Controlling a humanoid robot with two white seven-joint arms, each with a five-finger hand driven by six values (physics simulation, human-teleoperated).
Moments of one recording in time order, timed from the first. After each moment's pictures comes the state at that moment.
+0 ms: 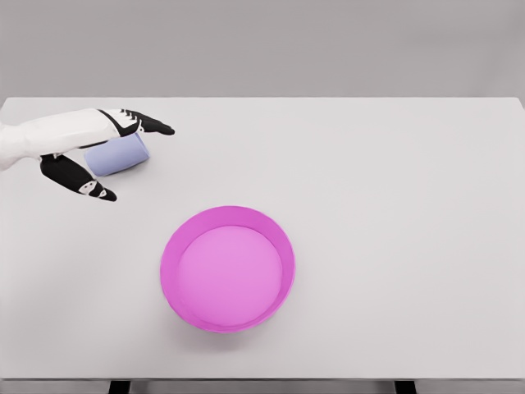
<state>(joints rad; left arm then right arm) -0.59 1.05 -0.54 -1.76 0.18 -0.35 -0.60 0.02 0.00 0.25 0.05 -0.09 -0.07 -0.09</state>
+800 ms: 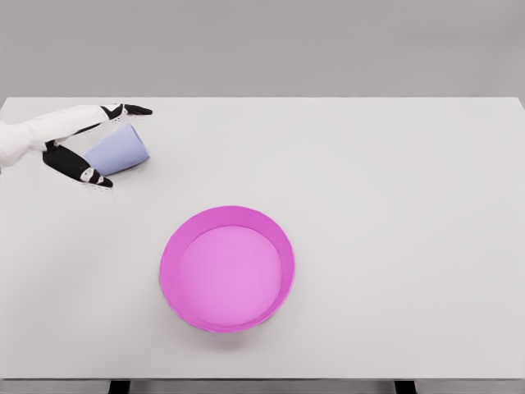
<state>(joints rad) -0.49 0.91 -0.38 -1.72 0.06 -0.01 -0.61 0.02 0.00 0.24 0.05 -0.09 -0.07 -0.09</state>
